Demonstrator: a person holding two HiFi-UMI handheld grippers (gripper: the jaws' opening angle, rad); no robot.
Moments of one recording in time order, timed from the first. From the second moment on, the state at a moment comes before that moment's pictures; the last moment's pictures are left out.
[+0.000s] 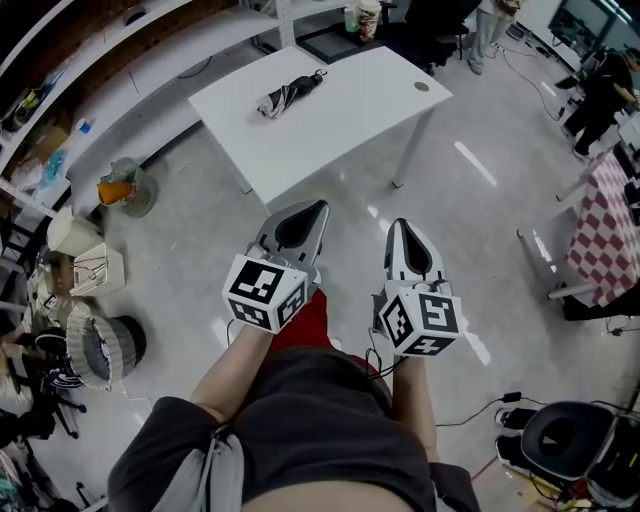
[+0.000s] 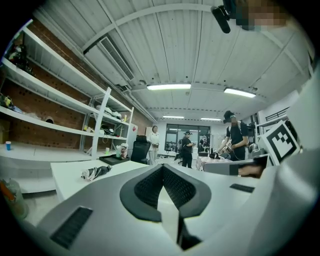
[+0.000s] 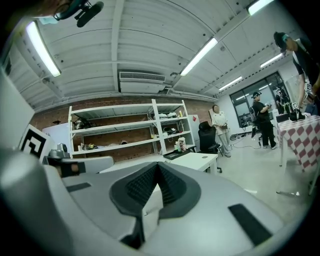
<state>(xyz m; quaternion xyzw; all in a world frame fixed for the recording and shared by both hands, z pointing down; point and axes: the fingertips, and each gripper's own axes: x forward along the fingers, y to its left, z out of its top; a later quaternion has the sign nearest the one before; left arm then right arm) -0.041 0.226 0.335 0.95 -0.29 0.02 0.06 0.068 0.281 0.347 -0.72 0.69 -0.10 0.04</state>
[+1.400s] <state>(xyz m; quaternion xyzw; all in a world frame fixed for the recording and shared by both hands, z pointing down) -0.034 -0.094 0.359 0.93 -0.35 0.06 0.06 0.079 -0.032 0.370 -0.67 0.73 -0.15 0.00</state>
